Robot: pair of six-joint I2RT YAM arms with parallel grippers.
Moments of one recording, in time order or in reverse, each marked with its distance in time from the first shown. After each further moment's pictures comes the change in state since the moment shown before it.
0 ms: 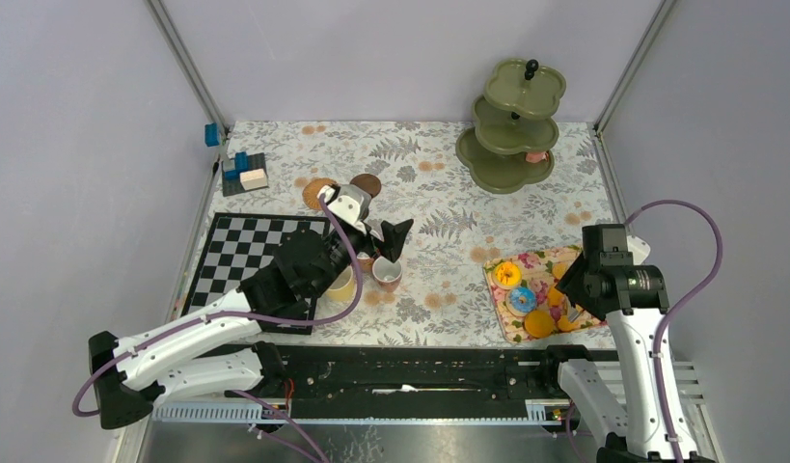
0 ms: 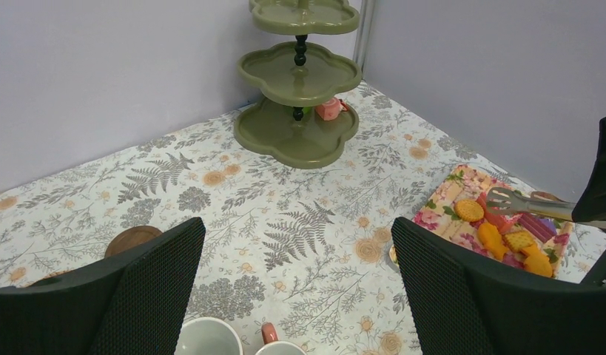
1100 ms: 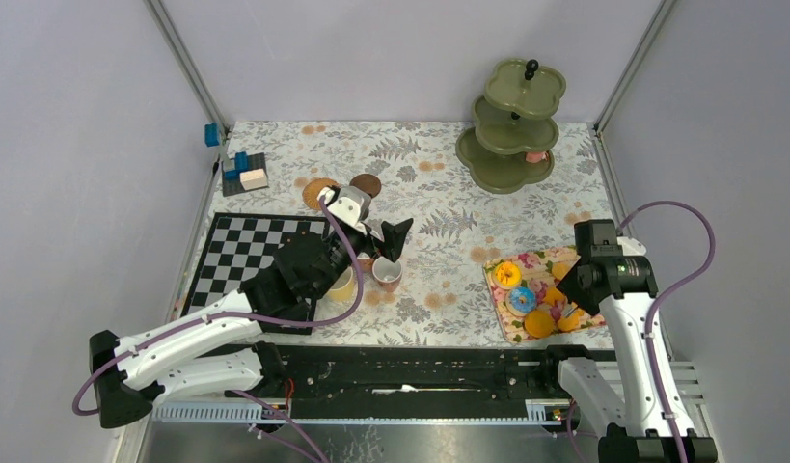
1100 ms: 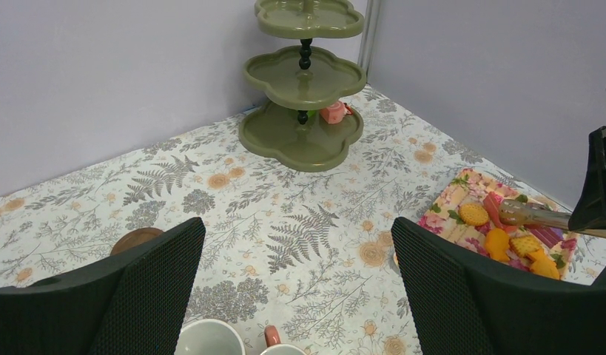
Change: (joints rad) left arm -0.011 0.000 -0.011 0.025 -0.026 0.015; right arm 0.000 0.065 -0.066 0.052 0.039 0.075
